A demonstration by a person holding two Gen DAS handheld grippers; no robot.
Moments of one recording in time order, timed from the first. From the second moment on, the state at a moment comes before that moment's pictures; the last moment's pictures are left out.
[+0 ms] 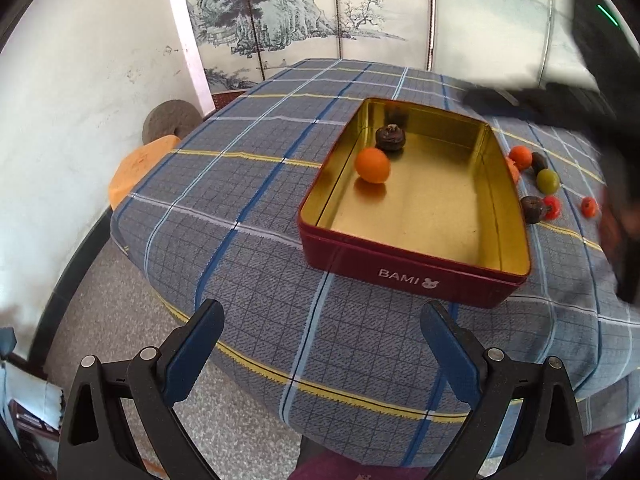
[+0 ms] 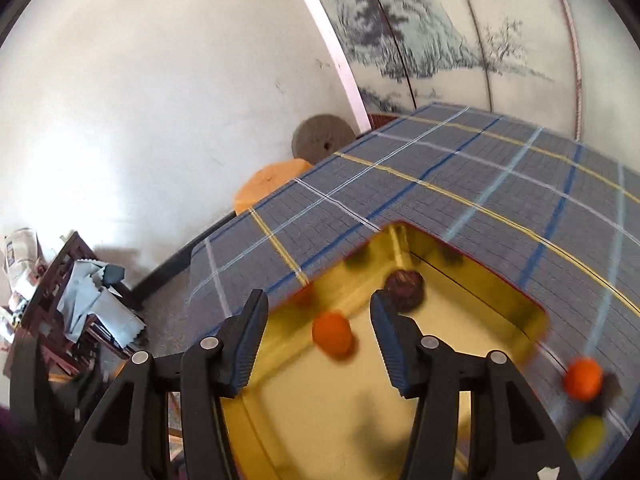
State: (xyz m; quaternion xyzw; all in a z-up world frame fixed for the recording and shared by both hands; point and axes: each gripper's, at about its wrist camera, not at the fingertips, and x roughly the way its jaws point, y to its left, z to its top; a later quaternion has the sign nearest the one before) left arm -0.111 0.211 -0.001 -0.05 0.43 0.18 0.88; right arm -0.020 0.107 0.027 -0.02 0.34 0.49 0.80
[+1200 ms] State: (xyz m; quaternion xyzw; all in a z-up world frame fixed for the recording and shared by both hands) left arm -0.093 0.157 -0.002 0.00 0.45 0.14 0.88; right arm -0.035 0.073 -0.047 -0.37 0.36 0.44 0.73
